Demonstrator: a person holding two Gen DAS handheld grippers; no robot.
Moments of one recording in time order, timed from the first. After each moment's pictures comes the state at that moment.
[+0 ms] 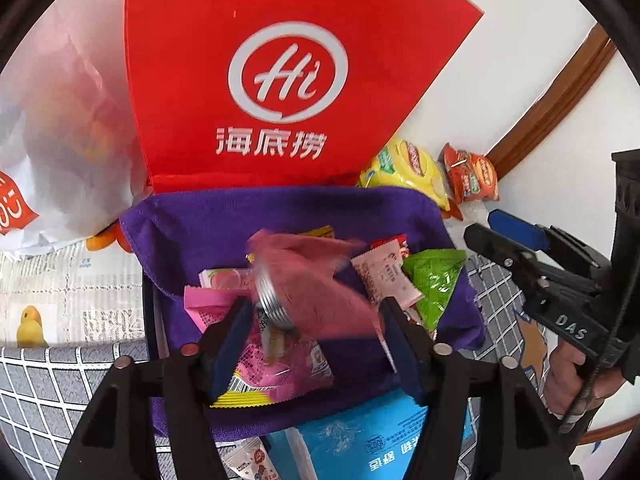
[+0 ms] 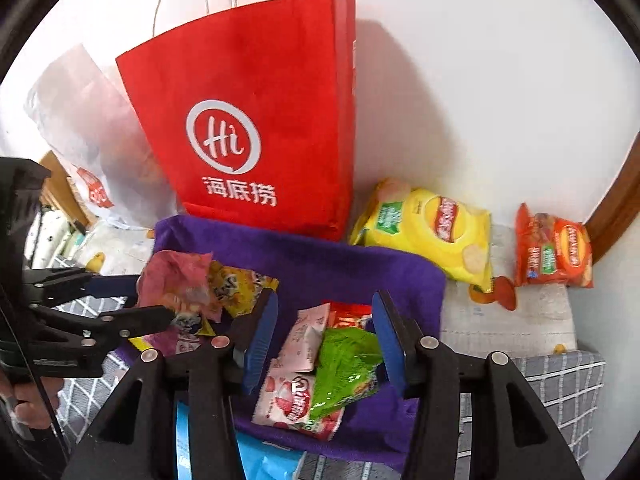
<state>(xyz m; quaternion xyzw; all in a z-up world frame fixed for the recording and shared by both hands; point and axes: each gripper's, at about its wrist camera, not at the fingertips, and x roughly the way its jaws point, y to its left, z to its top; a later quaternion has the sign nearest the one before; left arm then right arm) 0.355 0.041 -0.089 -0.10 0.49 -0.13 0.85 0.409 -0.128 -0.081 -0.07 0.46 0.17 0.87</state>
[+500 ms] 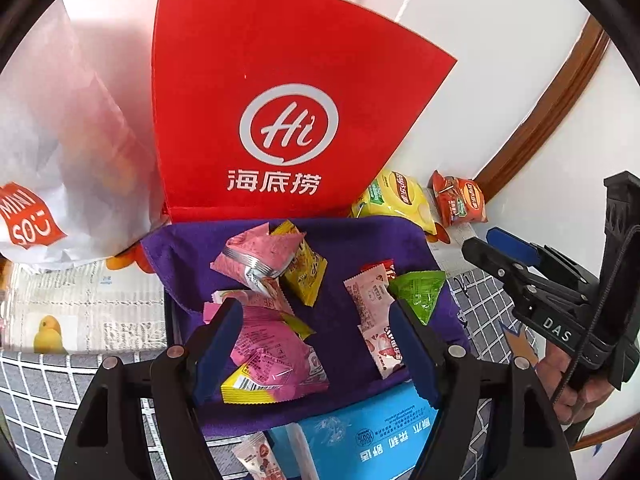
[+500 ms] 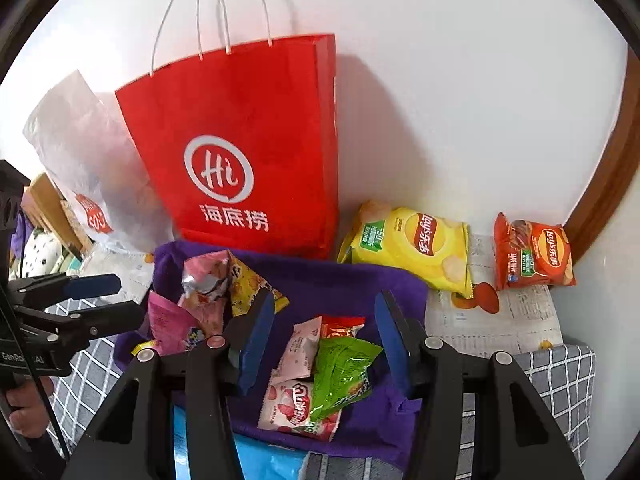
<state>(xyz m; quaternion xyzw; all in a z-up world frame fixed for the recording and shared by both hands) 0.336 0.054 -0.055 -0.10 0.45 -0.13 0.88 0.394 -0.136 -0.056 -0.04 0.43 0.15 0.89</state>
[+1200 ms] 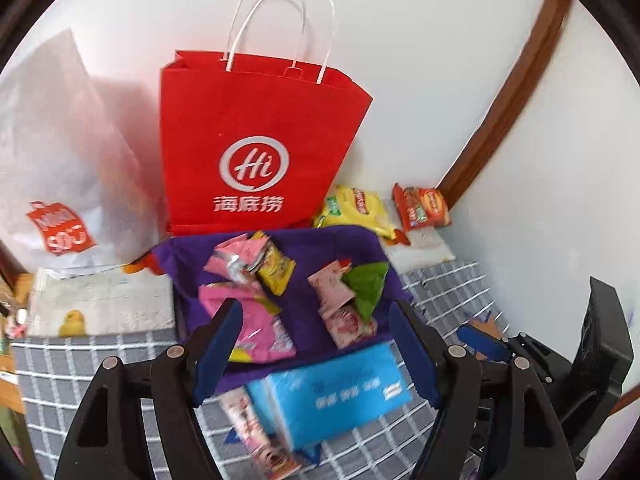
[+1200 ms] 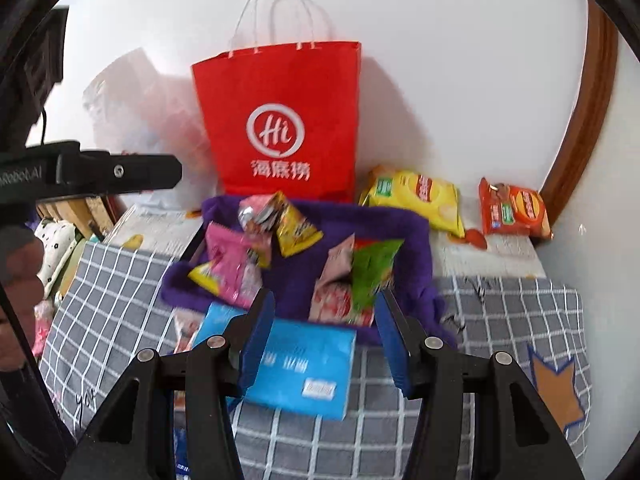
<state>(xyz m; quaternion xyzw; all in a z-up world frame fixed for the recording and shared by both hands) 0.256 0.043 0.009 -0.08 0.41 -0.14 0.90 0.262 -0.131 -0.039 -0.05 0.43 0.14 0.89</state>
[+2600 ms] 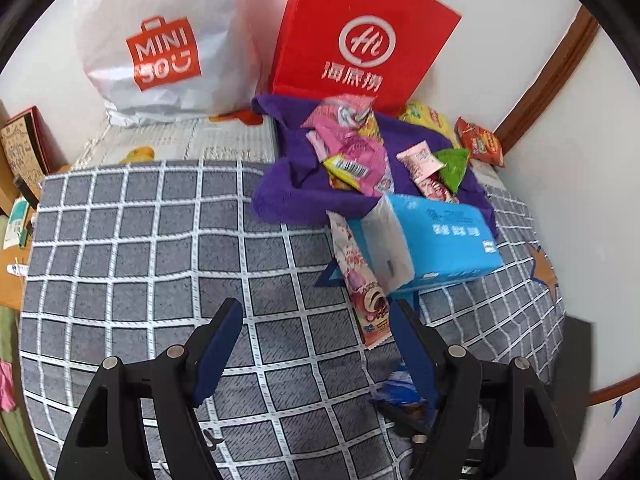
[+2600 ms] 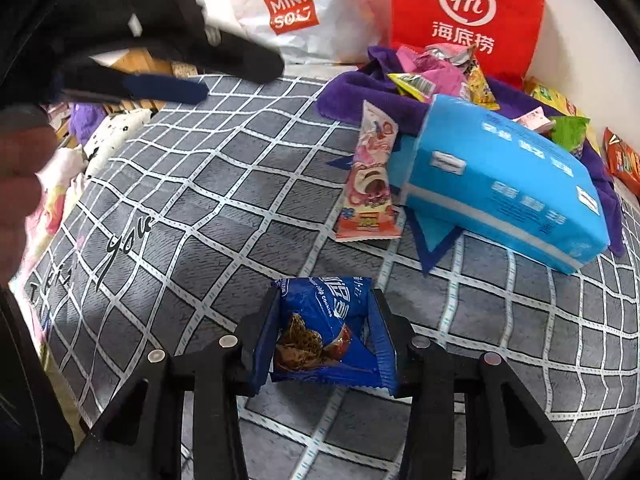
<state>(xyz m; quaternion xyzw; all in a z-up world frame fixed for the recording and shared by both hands) 0.155 0.117 -0.106 -0.11 0.49 -0.07 0.86 0.125 -0.023 -0.171 -0.10 0.50 0.28 0.81</state>
